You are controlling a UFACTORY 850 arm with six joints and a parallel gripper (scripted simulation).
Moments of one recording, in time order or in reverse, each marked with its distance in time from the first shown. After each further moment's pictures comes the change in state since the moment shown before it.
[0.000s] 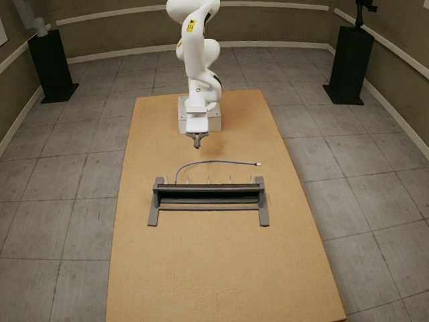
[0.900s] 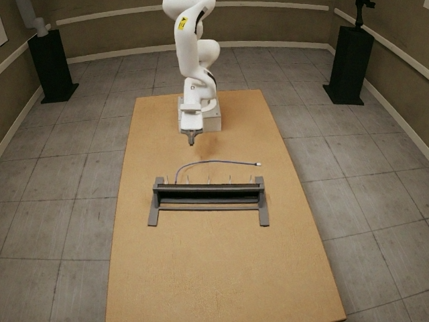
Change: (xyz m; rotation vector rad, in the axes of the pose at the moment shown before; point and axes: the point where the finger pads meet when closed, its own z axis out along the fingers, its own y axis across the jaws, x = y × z) arm 0.000 0.026 -0.014 -0.002 0.000 0.000
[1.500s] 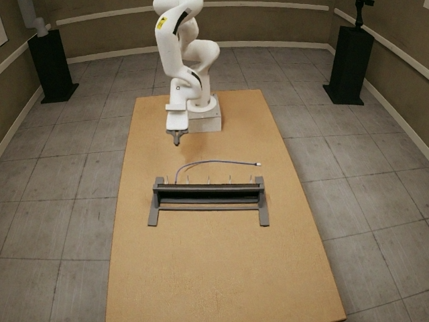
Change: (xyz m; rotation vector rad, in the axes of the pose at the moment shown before) arm 0.000 0.068 0.000 -0.001 0.000 0.000
